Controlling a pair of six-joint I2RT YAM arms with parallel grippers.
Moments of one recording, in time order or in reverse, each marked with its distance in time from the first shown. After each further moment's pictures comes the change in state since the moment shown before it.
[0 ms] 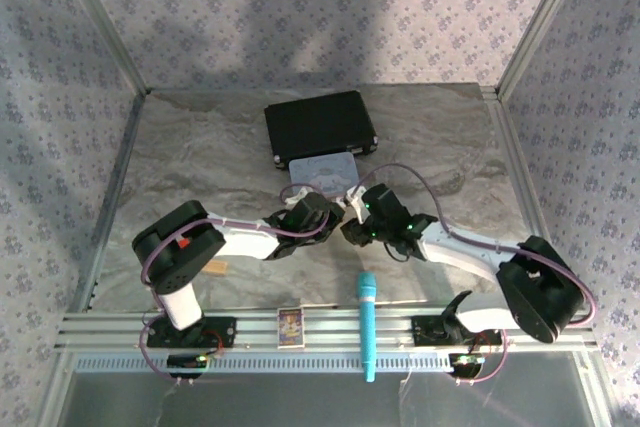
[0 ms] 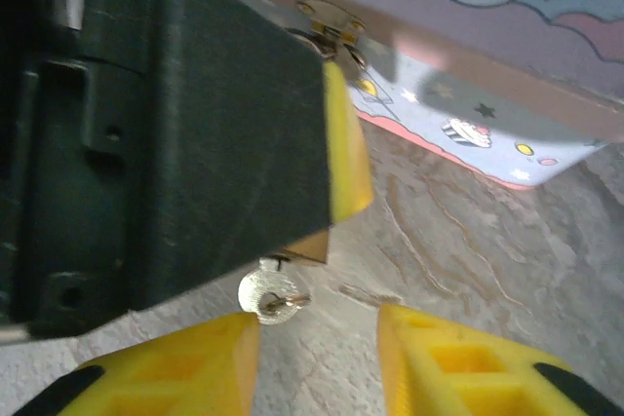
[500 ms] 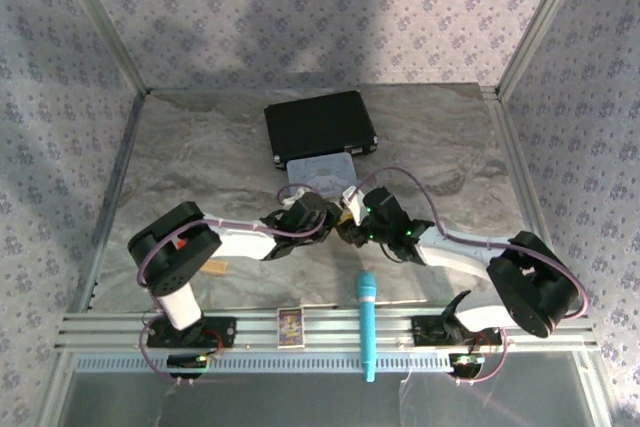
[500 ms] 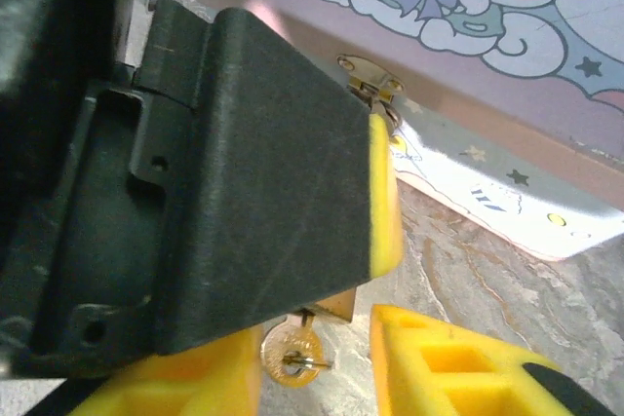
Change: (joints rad) left arm 0.009 -0.028 -0.021 -0.001 0.016 -0.020; right arm -0.012 0.033 -0.085 0.236 -0.068 -0.053
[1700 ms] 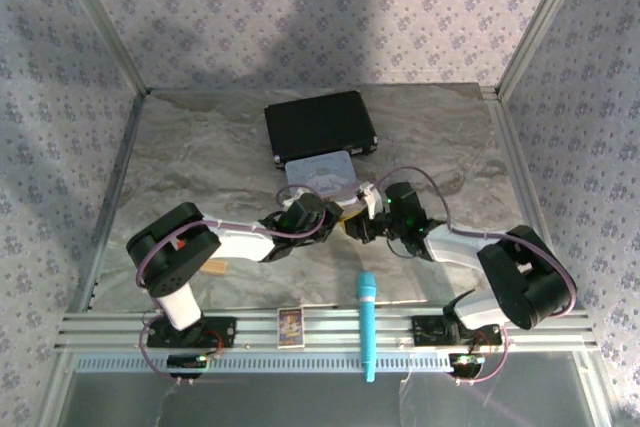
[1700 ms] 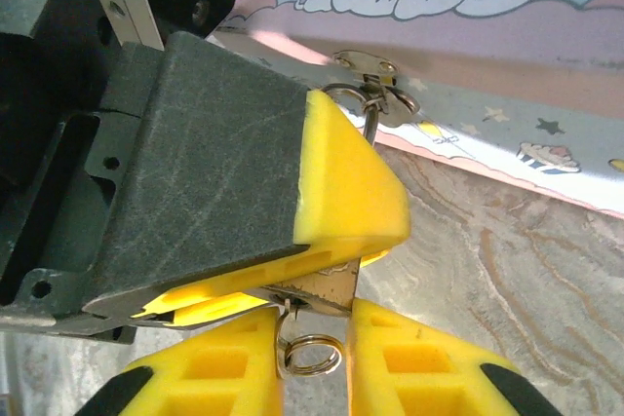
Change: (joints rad) left arm -0.002 -0.004 -0.021 0.057 0.009 -0.044; right arm -0.197 0.048 -0.071 0.175 -0.384 0.179
